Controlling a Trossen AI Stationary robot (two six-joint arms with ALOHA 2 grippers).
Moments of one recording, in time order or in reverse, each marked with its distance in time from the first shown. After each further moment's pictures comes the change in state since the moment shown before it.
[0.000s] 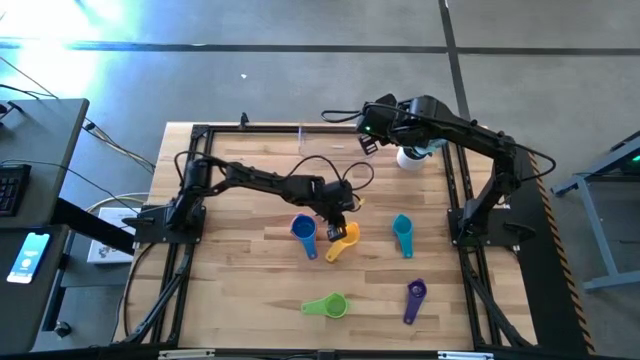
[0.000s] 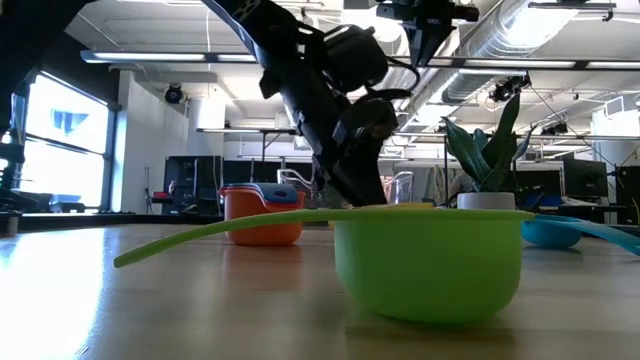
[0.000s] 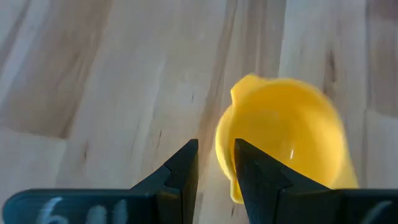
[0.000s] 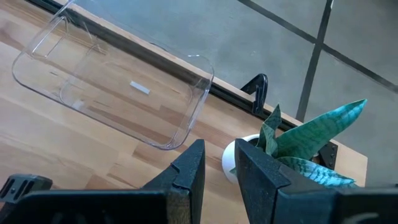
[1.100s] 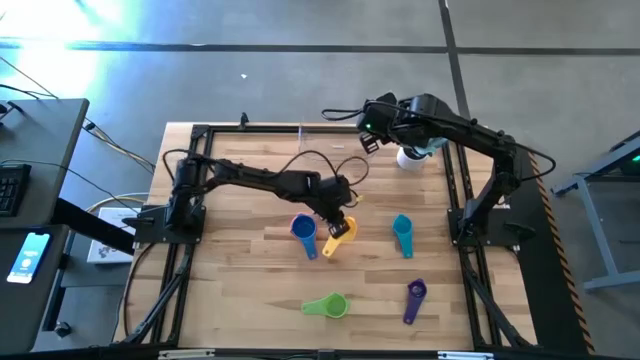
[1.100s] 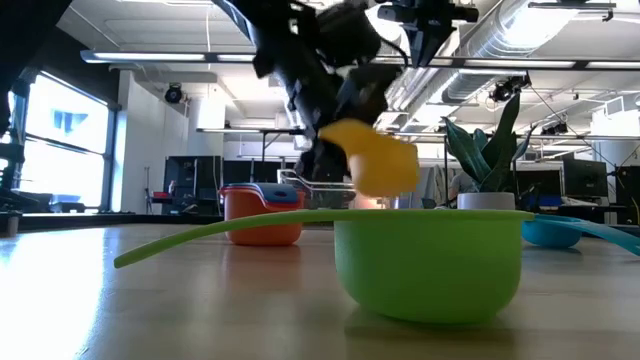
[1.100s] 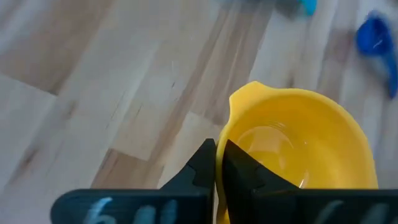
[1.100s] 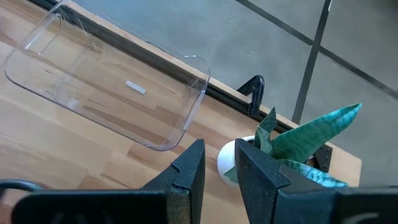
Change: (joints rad) left arm -0.001 -0.081 -0.001 -0.061 0.046 -0.258; right arm -0.014 0.000 0.000 0.000 0.001 -0.034
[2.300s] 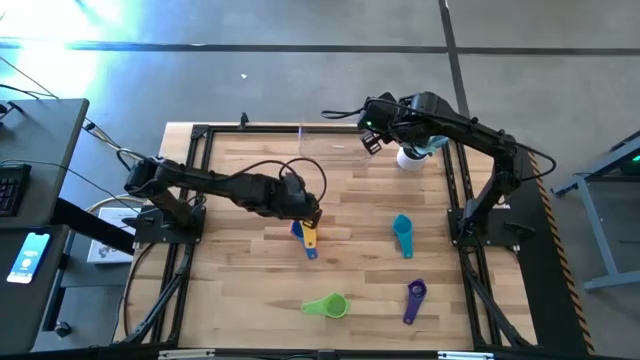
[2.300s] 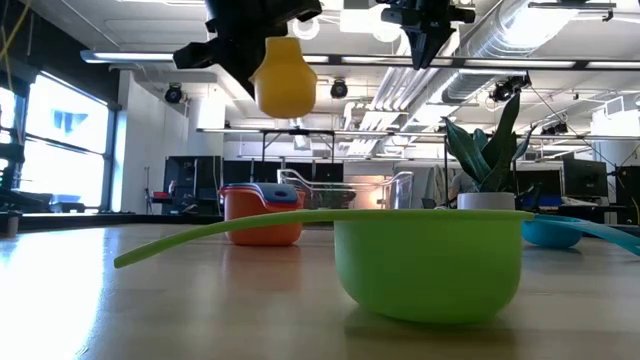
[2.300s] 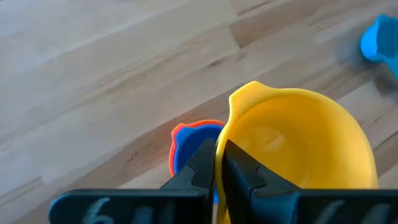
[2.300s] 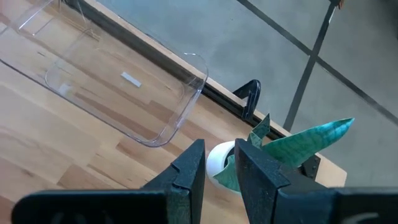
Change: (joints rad) left arm -0.187 -0.346 0.000 -0.599 -0.561 -0.705; right arm -0.018 -0.001 0.000 0.003 -0.010 -0.115
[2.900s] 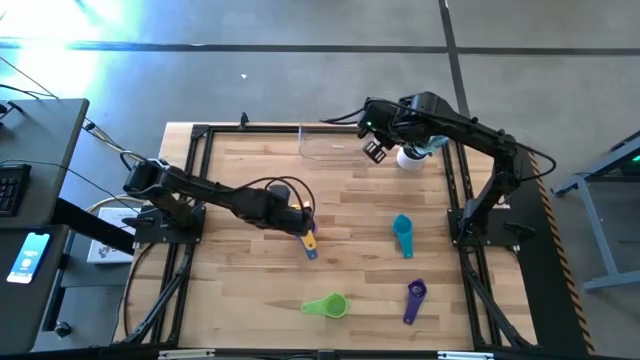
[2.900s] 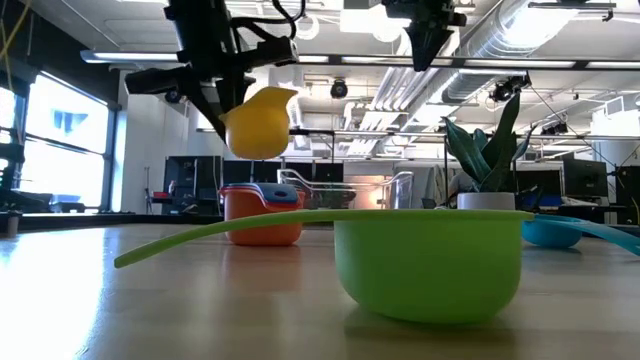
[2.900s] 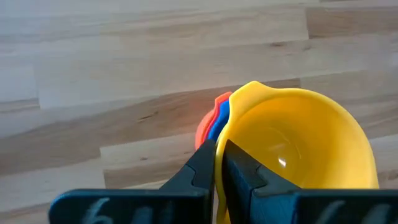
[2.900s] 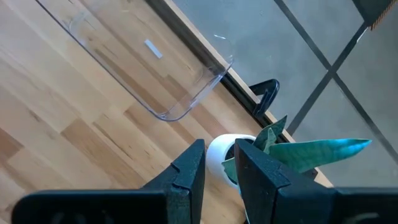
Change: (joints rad) left arm -0.063 0.001 -0.169 0.035 -0.013 -0.417; right arm 0.000 0.000 0.000 -0.012 -0.107 -0.219
